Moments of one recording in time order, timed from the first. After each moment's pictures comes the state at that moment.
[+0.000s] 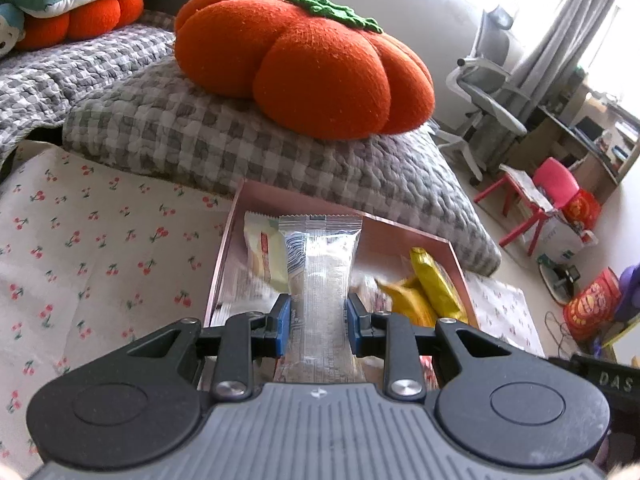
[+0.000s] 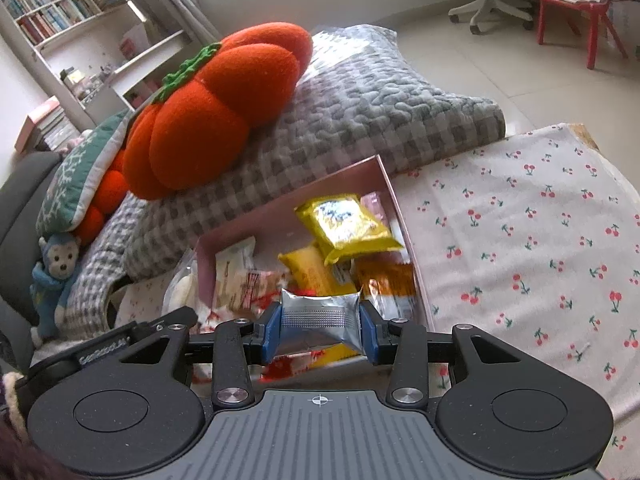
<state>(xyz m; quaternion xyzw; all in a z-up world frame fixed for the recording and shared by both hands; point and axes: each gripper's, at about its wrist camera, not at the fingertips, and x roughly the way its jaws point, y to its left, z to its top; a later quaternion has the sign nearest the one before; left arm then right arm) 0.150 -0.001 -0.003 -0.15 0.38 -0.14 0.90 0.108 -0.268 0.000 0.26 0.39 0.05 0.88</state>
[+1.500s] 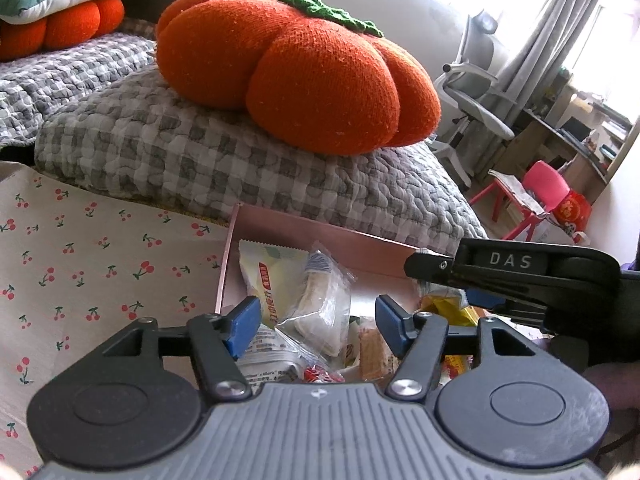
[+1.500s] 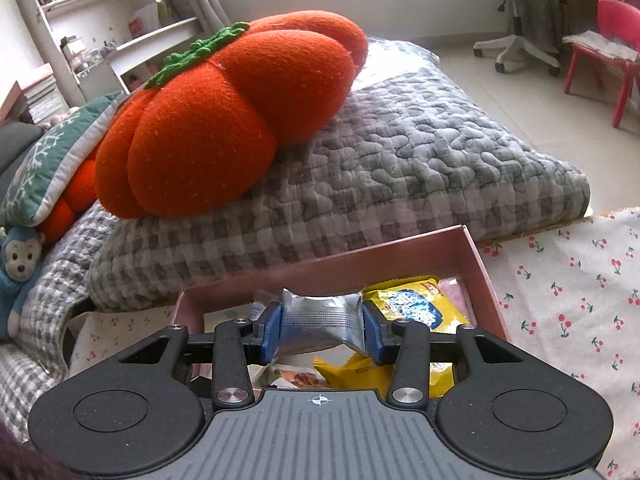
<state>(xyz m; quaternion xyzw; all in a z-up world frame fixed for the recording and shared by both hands) 0.175 0.009 -0.016 -0.14 0.36 -0.17 0.91 0.212 -0.207 -0.009 0.18 0.38 0.04 0.91</state>
